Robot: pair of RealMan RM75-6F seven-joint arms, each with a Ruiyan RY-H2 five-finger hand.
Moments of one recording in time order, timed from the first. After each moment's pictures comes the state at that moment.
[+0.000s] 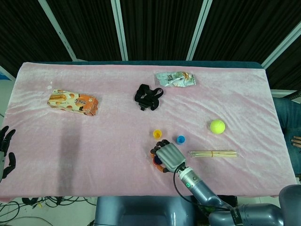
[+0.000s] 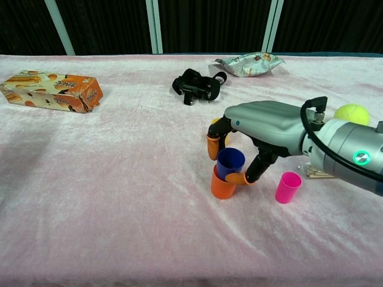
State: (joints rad) left arm -0.06 -1.06 -0.05 -1.69 1.47 1.53 0.21; right arm 0.74 -1.58 0.06 -1.75 -1.14 1.04 -0.52
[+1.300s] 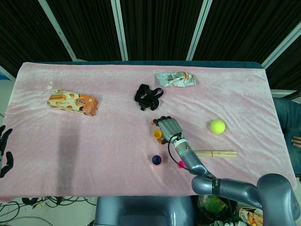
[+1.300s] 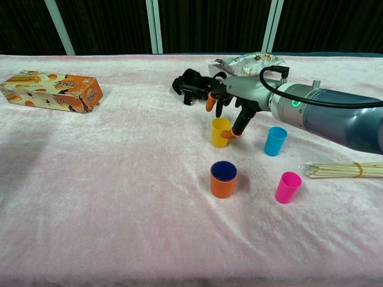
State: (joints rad) left arm -0.06 -1.06 -0.06 -1.68 1.45 1.52 0.20; right arm 0.92 -1.72 0.26 -1.33 -0.85 0.83 -0.40
